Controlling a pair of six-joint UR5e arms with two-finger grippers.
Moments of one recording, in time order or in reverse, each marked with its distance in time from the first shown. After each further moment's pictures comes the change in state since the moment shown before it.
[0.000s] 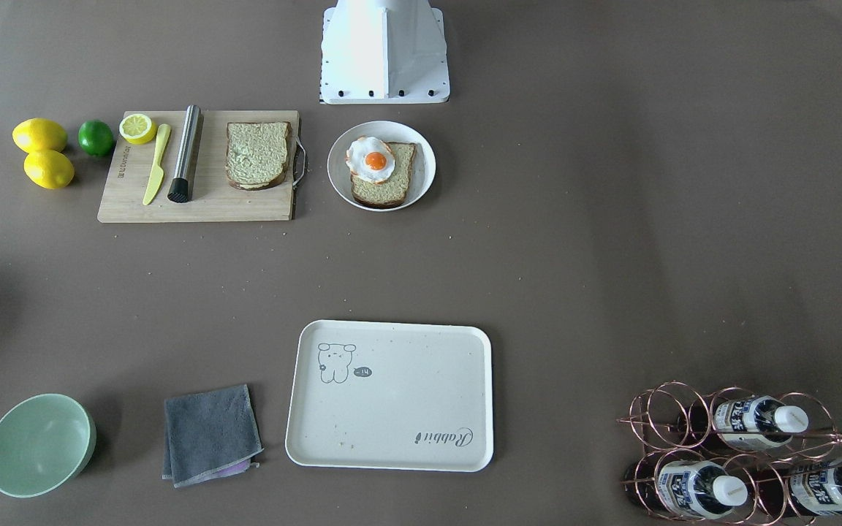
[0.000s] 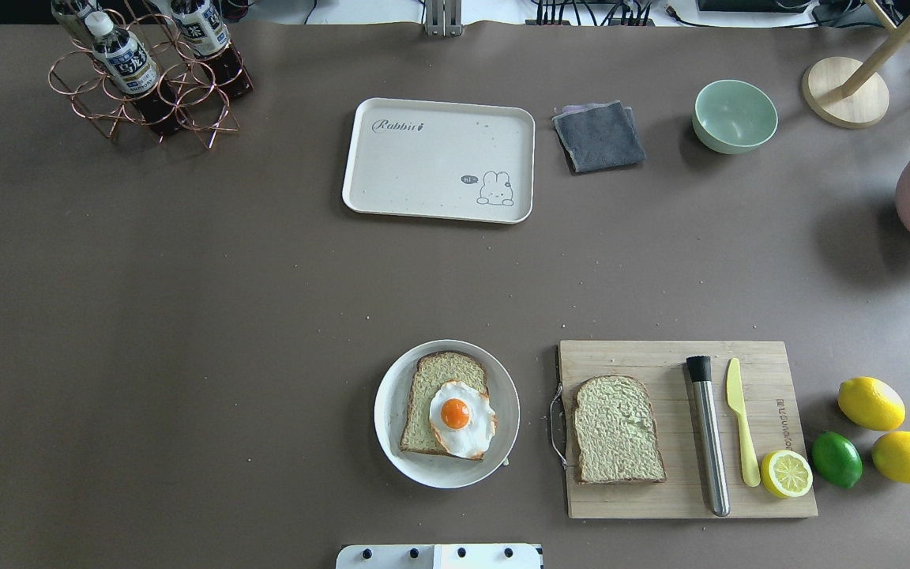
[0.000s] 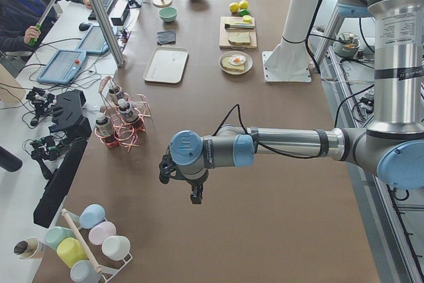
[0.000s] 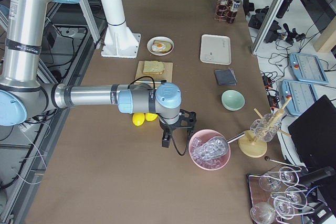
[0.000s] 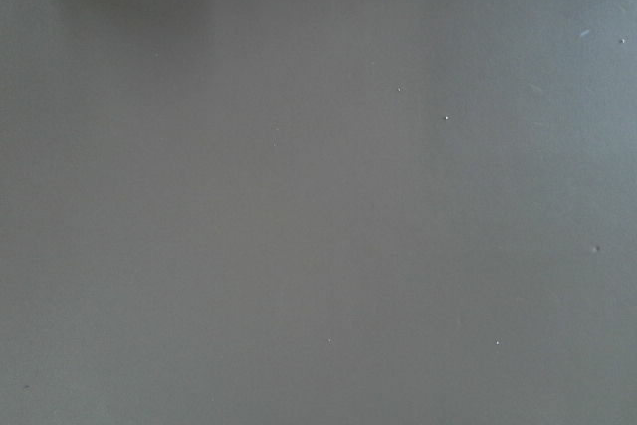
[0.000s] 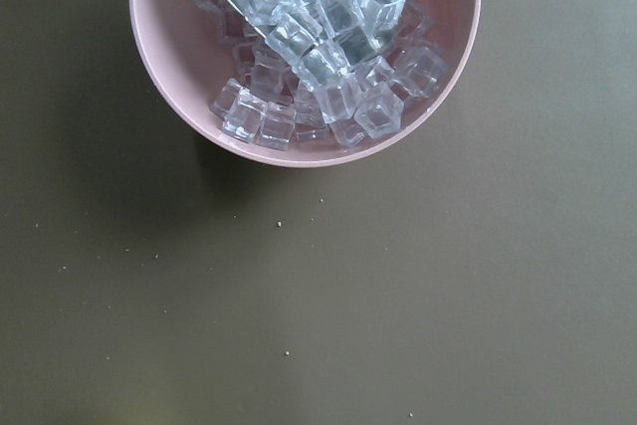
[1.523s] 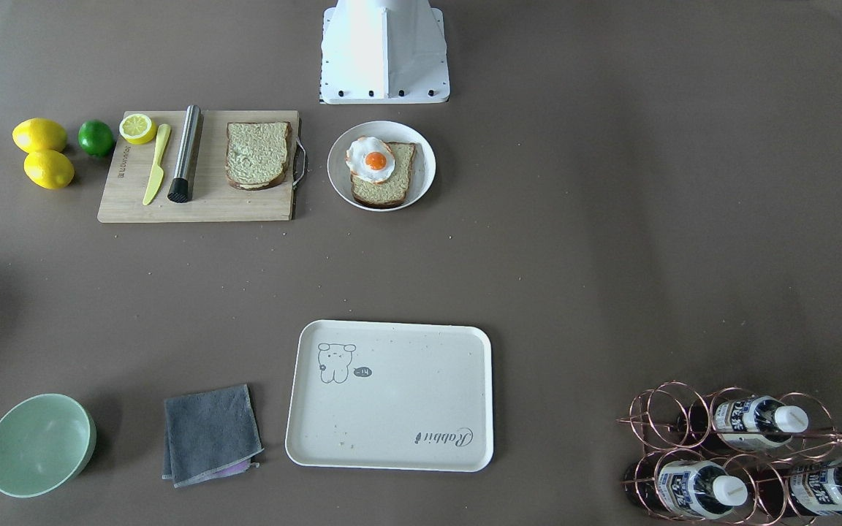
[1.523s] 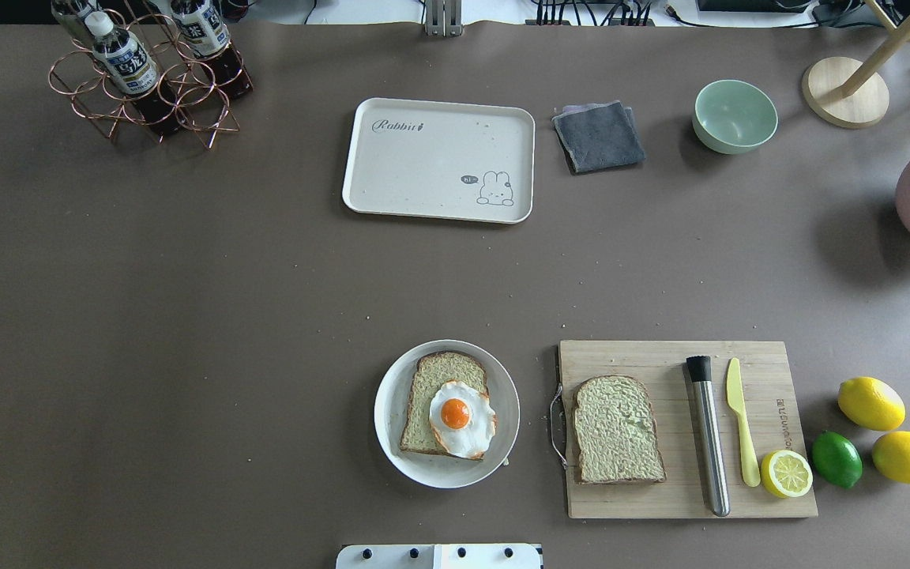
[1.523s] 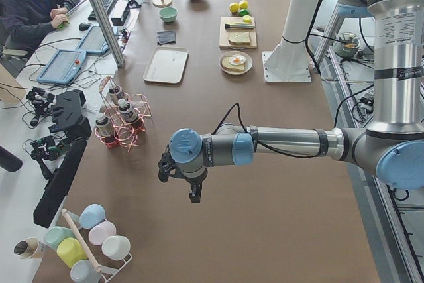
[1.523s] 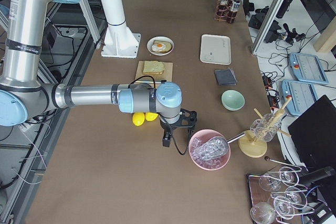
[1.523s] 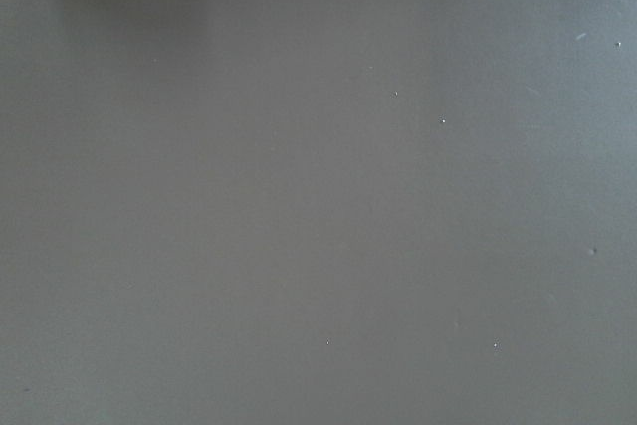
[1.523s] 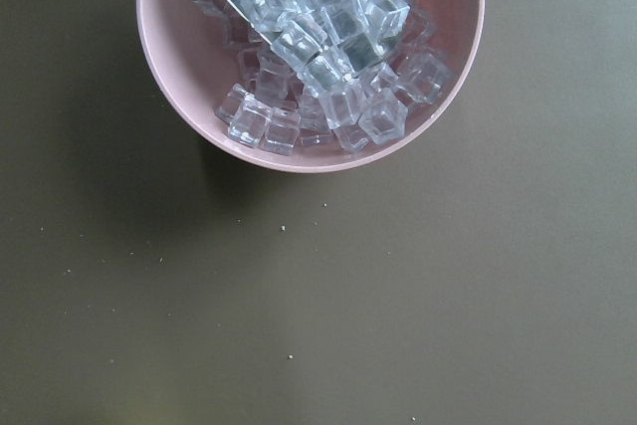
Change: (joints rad) left arm 0.000 -0.007 -0.008 0.001 0.002 -0.001; right arm 0.000 0.005 0.004 0.000 -0.001 0.001
